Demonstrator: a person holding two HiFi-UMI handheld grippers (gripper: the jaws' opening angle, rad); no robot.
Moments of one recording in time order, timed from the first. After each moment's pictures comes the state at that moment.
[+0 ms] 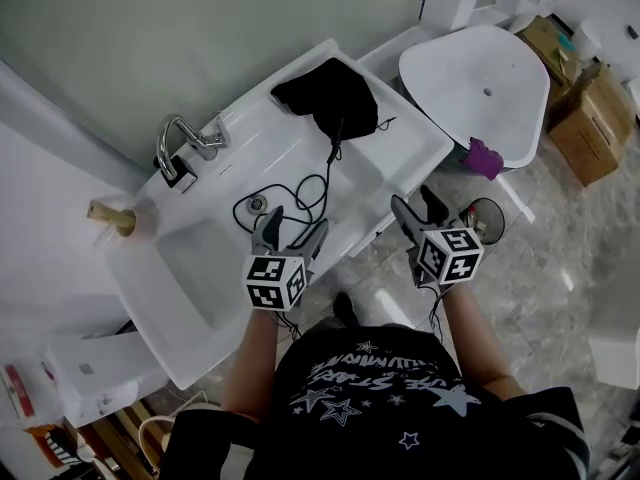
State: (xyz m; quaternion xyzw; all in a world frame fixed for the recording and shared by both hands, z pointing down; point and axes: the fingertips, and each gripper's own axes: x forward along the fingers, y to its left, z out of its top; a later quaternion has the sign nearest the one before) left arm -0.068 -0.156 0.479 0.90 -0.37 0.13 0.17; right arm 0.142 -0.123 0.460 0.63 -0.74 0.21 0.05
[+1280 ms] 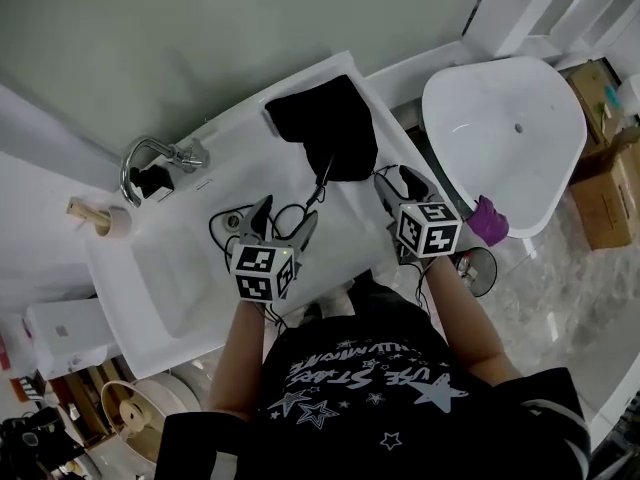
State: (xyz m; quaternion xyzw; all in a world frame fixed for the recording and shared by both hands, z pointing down) left arm 0.006 -0.278 0.494 0.85 -0.46 0.17 0.18; right arm 0.203 -0.322 0.498 0.54 -0.80 0.23 0.11
